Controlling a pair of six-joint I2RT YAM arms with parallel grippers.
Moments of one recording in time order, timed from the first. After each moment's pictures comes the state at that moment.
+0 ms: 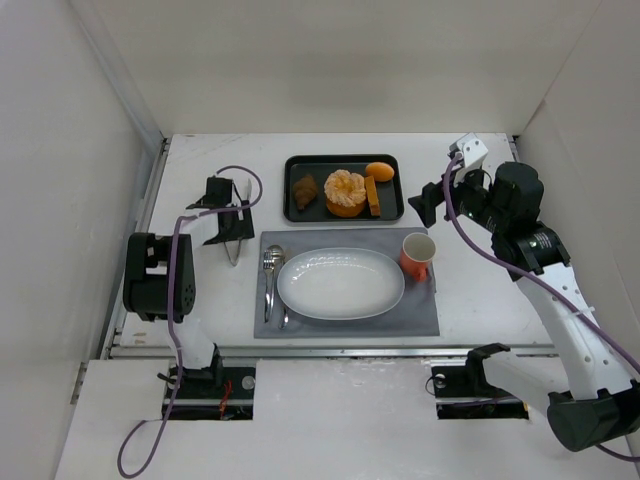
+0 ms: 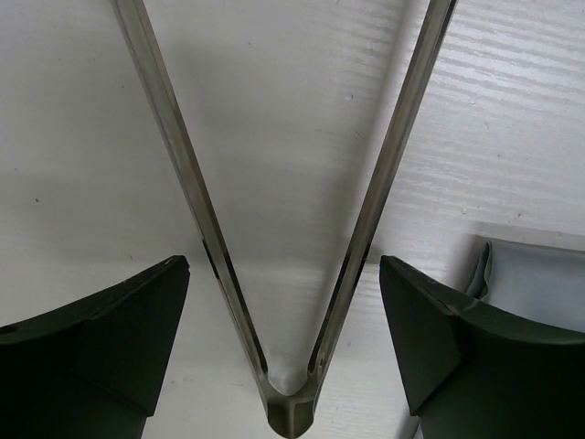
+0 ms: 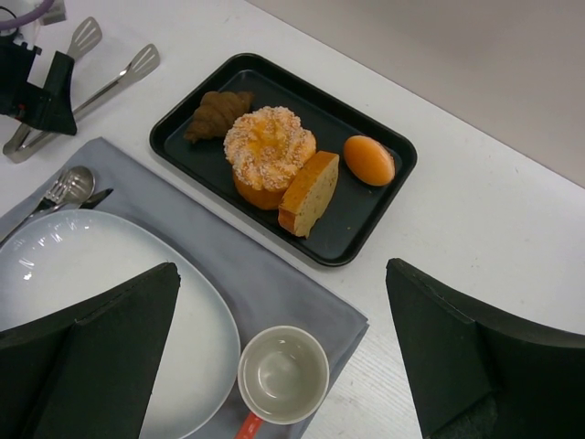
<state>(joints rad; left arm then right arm) -0.07 1.73 1.02 -0.32 -0.12 -0.20 0.26 1.00 1.13 -0.37 -0.33 -0.17</state>
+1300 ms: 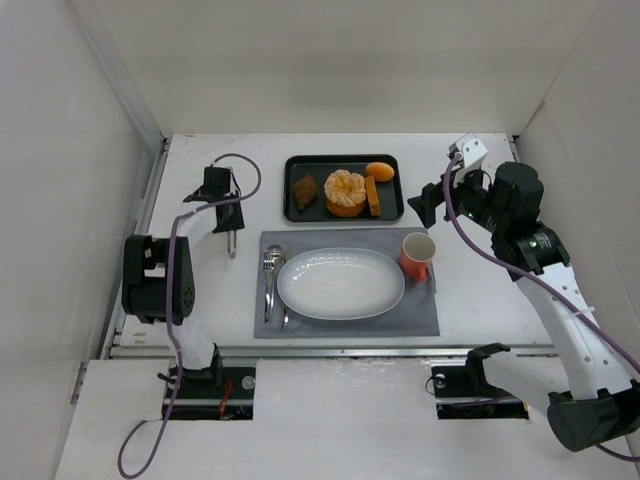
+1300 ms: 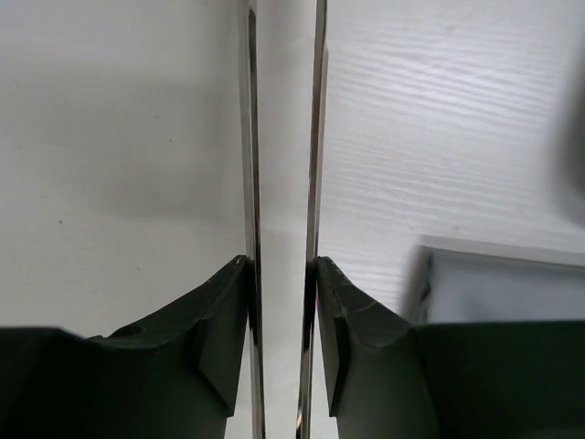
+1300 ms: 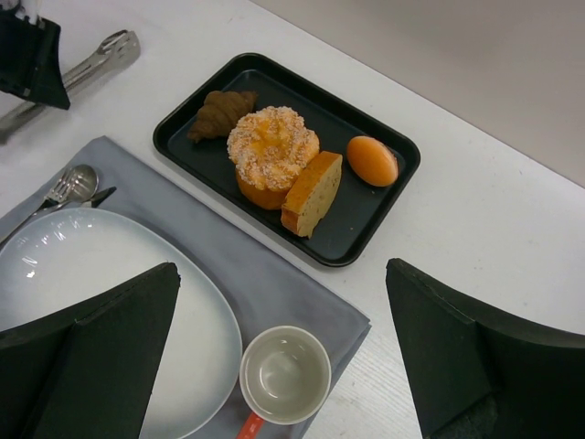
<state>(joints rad) -0.08 1.74 1.10 -0.36 -0.11 -0.21 0.26 1.00 1.13 -0.37 -0.34 -0.17</state>
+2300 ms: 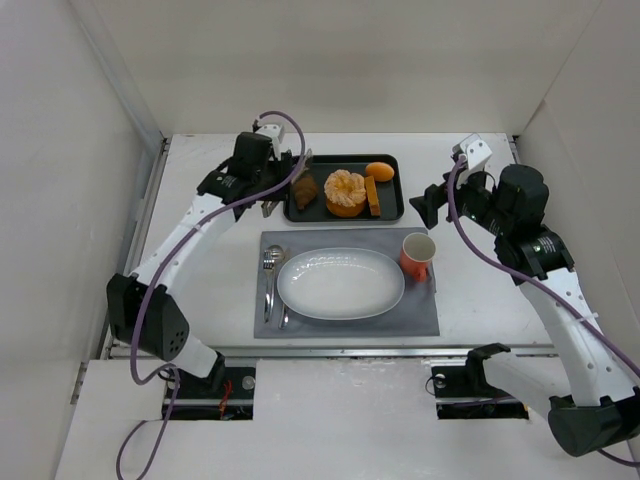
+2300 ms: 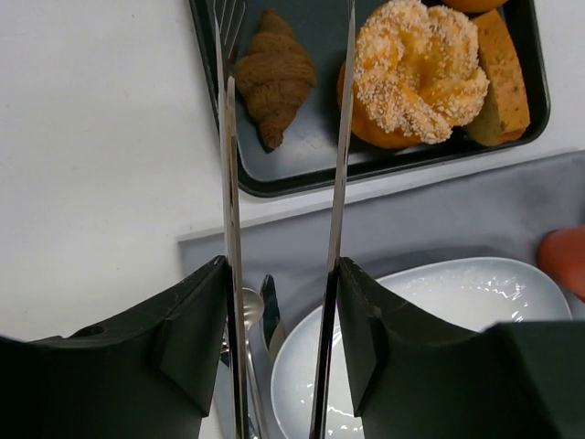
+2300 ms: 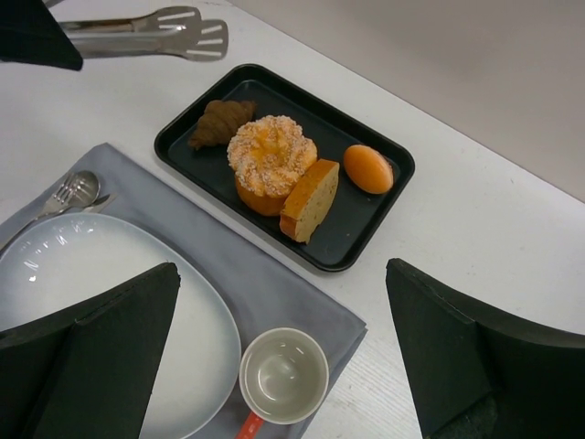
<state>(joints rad) -0.40 1.48 1.41 -0.58 -0.04 -0.26 0.26 0.97 1.13 -0.37 -0.34 -0.17</state>
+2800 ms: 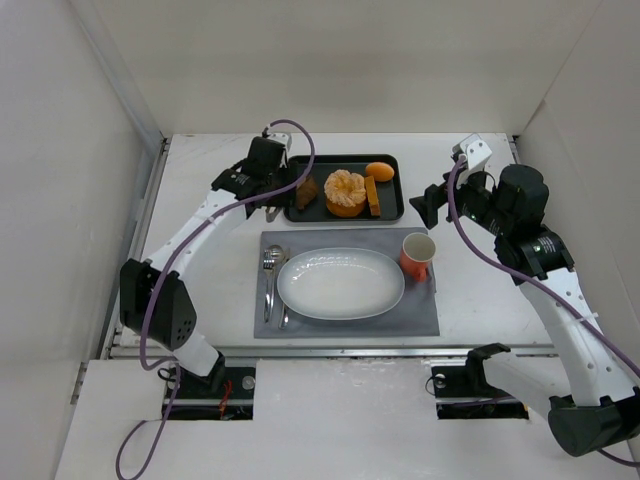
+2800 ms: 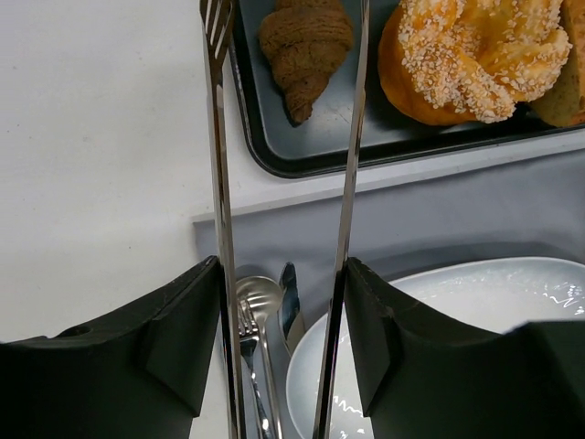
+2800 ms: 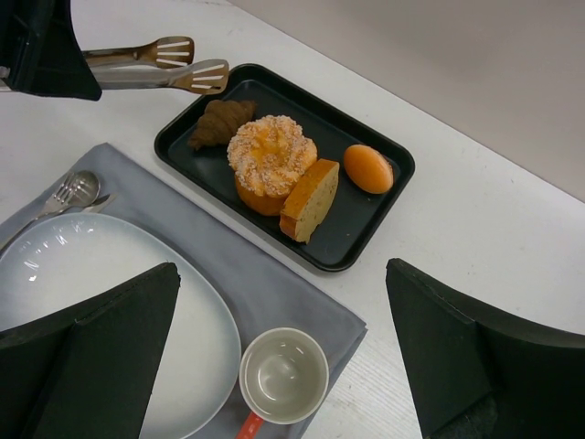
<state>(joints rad) -0.44 1.58 1.42 -0.64 -0.14 -0.26 0.26 0.97 1.13 -0.37 -0.34 -0.17</state>
